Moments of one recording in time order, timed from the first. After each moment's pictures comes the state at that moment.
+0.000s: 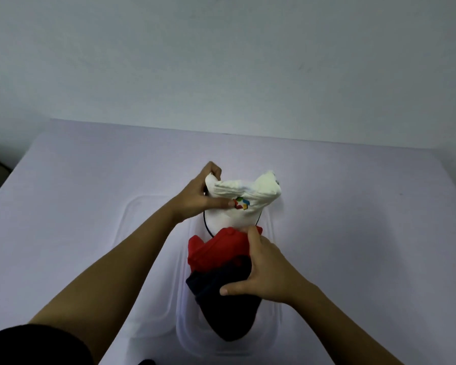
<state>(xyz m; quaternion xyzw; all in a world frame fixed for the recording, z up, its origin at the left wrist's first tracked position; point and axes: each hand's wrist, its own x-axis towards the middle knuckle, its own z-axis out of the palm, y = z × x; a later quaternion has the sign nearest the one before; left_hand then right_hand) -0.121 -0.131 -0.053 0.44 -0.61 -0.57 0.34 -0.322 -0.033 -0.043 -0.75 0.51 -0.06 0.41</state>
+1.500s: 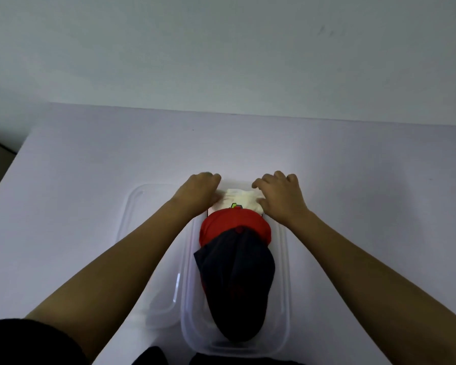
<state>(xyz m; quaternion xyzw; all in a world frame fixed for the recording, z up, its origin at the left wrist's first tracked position) -0.131 -0.152 -0.090 0.61 -0.77 -0.15 -0.05 -0.335 -0.158 -0.101 -0.84 0.53 0.02 0.07</state>
